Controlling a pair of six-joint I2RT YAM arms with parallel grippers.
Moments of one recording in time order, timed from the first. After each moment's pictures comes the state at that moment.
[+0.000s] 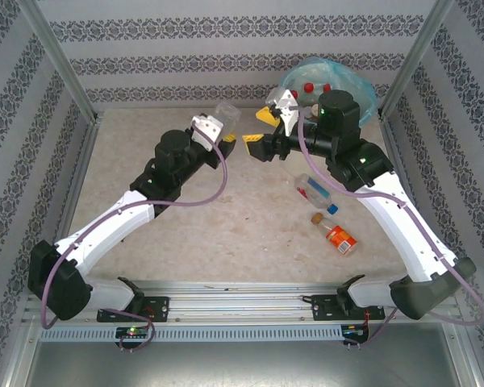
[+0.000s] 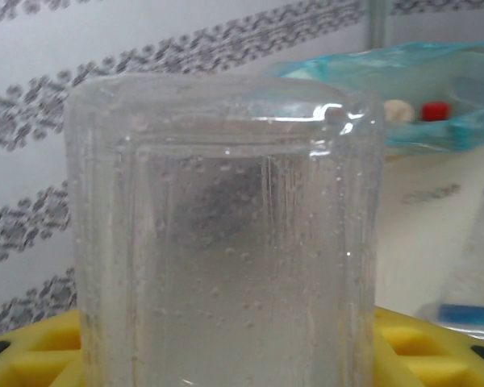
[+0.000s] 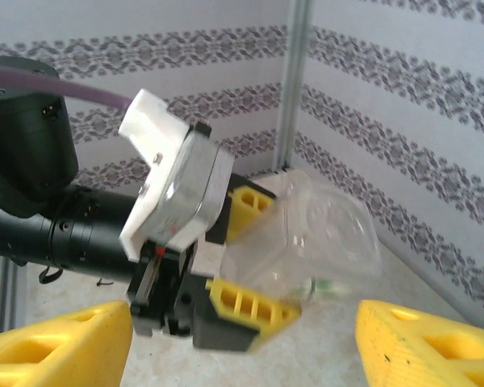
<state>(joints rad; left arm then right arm) -0.58 1.31 1.10 0.13 -0.03 0.22 0.51 1.32 1.56 -0.48 -0.58 -0.18</state>
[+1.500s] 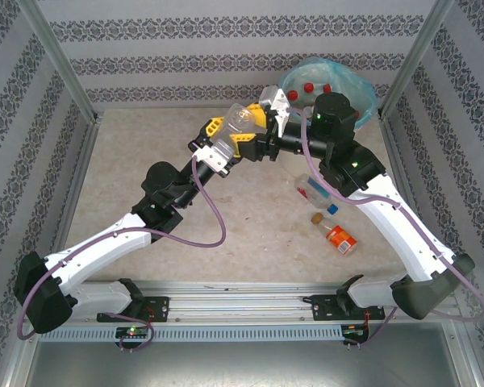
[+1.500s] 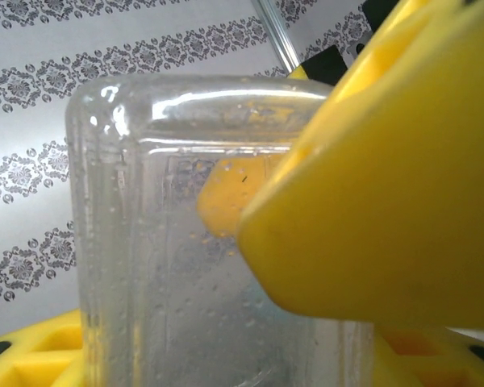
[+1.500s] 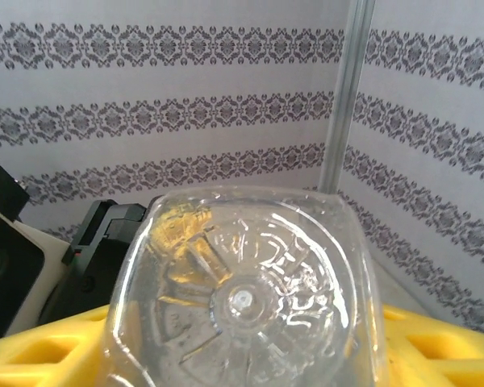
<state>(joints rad) -0.76 1.20 0.96 0.58 -0.09 0.52 0.57 1.32 1.54 -0.29 -0.64 -0.07</state>
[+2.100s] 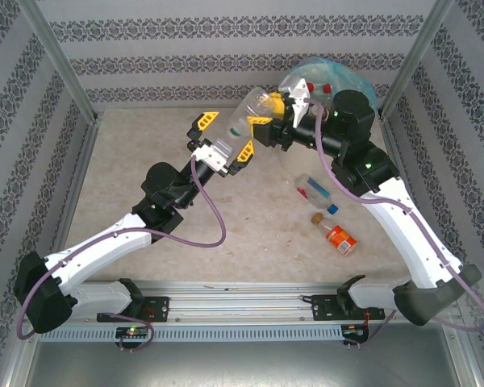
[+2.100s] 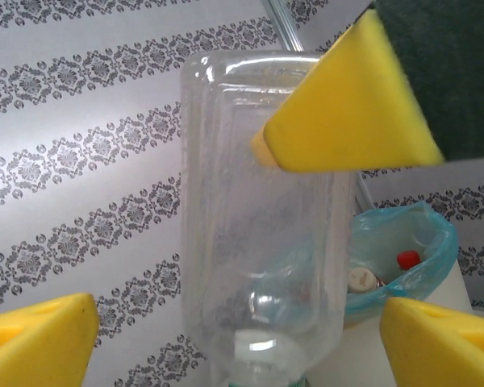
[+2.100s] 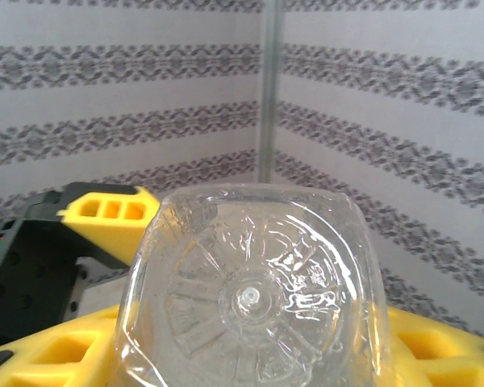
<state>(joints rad) -0.77 1.20 0.96 0.59 -0.12 0.50 0.51 1.27 1.54 -0.29 -0.49 -0.04</state>
